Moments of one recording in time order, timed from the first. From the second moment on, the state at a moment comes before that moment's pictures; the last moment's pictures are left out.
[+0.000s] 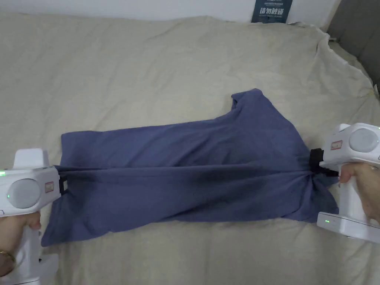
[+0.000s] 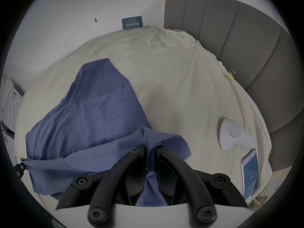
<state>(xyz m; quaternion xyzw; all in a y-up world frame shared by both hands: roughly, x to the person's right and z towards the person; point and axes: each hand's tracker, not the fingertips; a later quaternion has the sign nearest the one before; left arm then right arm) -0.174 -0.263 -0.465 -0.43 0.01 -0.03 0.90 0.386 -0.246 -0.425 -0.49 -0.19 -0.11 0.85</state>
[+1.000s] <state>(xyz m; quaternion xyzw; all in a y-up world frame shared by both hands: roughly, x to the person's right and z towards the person) -0.175 -0.166 -0.205 -0.17 0.00 -0.04 0.98 0.260 -0.133 -0.129 -0.13 -0.11 -0.05 0.98</state>
